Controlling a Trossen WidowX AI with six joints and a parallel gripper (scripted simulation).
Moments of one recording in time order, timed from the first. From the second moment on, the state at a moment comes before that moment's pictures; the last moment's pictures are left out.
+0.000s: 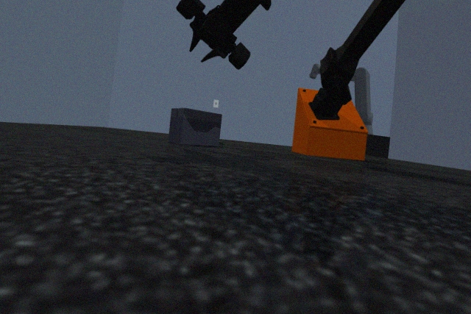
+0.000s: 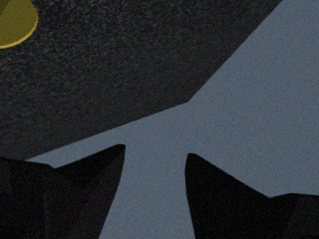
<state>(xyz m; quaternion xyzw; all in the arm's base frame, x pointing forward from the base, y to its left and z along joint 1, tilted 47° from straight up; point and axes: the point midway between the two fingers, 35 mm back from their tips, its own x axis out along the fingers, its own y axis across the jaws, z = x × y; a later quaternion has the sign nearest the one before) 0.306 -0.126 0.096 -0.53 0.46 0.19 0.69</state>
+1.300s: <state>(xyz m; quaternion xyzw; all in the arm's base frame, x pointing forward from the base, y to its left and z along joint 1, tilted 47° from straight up) 0.277 -0.119 -0.042 0.24 0.59 0.29 0.71</state>
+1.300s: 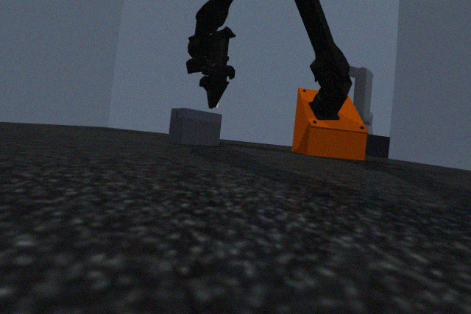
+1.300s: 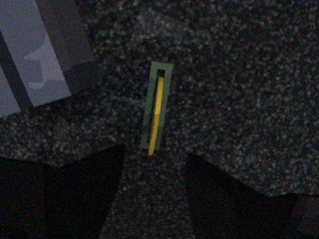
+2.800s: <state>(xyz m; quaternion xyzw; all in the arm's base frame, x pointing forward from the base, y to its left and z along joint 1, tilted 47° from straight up) 0.291 -0.069 -0.091 0.24 0.59 0.29 0.71</state>
